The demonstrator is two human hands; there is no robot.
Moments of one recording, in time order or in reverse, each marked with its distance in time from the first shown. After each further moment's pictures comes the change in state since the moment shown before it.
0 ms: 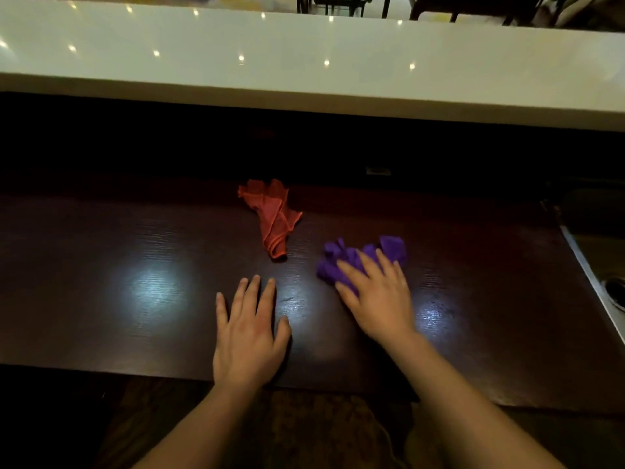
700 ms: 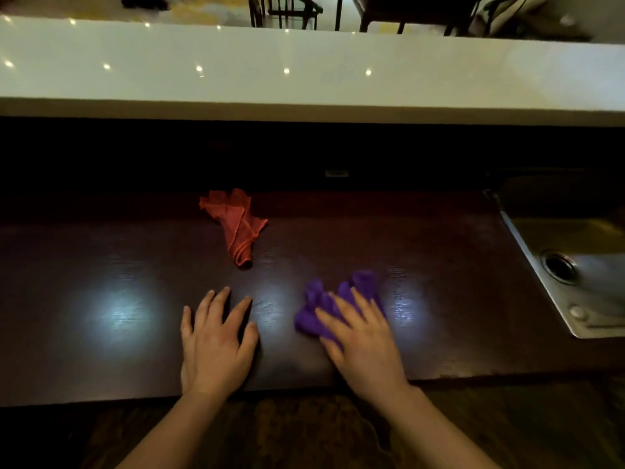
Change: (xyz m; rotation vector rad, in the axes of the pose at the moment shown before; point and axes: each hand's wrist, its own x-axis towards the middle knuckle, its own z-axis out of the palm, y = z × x) left_hand -0.002 0.000 -0.008 -0.075 0.023 0.053; right_hand -0.090 0.006 0.004 0.048 0.025 -0.045
